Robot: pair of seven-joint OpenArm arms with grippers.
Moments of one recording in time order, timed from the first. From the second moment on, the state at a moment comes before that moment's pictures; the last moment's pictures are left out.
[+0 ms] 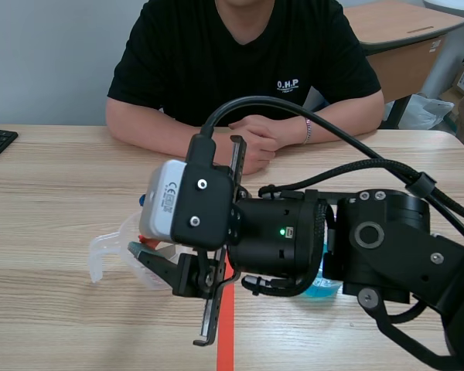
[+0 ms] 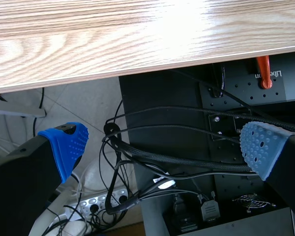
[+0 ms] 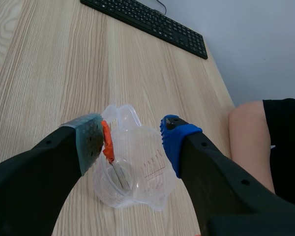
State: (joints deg) left arm 71.2 -27.4 -10.4 97.5 -23.1 -16.3 -9.7; right arm 2.6 25.9 -42.5 97.7 -18.4 27.7 17.1
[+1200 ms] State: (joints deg) left arm 71.2 -27.4 -10.4 97.5 -25.0 -16.3 -9.7; right arm 2.6 25.9 -30.4 109.5 0.5 35.2 7.2
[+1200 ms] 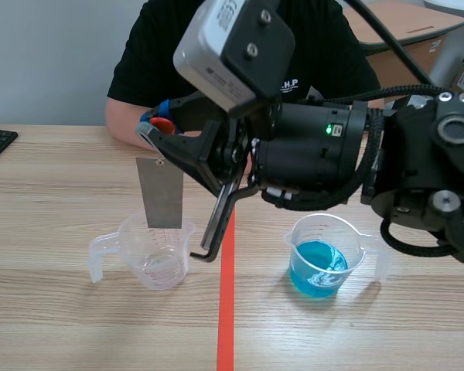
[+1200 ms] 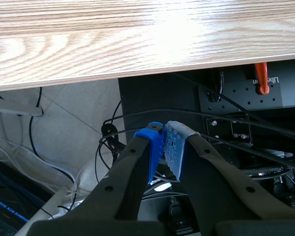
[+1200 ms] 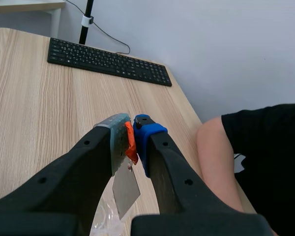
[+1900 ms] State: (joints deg) left arm 71.2 -27.4 -10.4 97.5 -25.0 -16.3 -9.7; right arm 1.7 36.7 -15.2 123.8 21.2 37.5 -6.5
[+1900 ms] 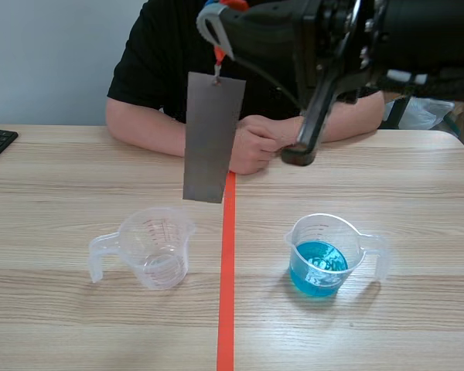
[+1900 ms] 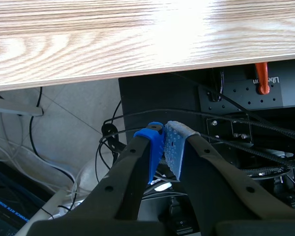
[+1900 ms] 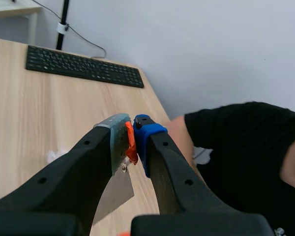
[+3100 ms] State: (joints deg) left arm 71.2 -27.4 -10.4 97.5 -25.0 -16.3 -9.7; right arm -27.1 40.3 17.6 123.8 23.9 45.5 -3.3
